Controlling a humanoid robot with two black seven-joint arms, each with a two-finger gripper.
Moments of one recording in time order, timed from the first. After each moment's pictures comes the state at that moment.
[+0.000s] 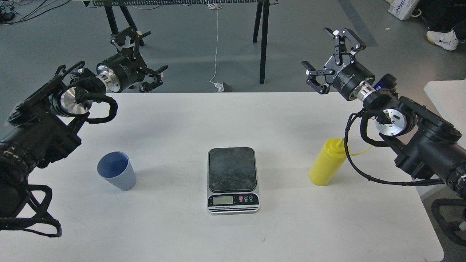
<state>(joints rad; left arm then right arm) -0.98 0.29 -0.71 -0.47 0.00 -0.49 0.11 0.91 -0.30 0.53 0.62 0.03 0.49 0.25</state>
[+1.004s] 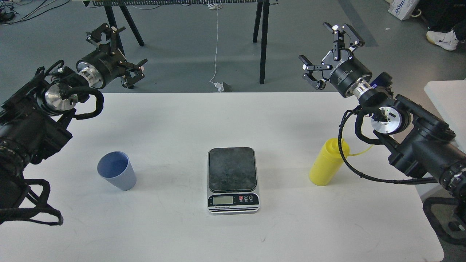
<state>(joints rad) -1.03 0.29 -0.73 -0.33 -0.03 -0.49 0.10 0.91 -0.27 0.61 0.61 0.03 0.49 0.25</state>
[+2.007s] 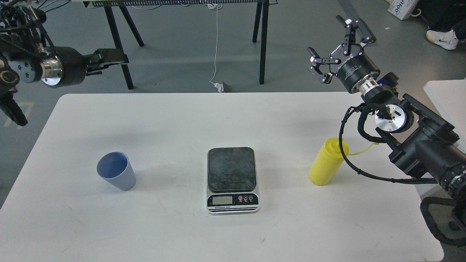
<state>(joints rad) -1.09 0.86 -0.32 -1.25 1.28 -0.49 0.11 0.89 -0.26 0.70 0.60 0.03 0.49 0.25</state>
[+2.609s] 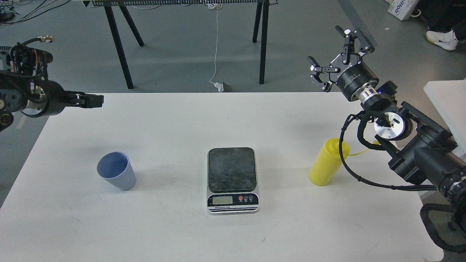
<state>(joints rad) -1.01 0.93 -0.26 -1.08 1.66 -0.49 -0.11 0.85 -0.27 0.70 0.61 0.03 0.49 0.25</state>
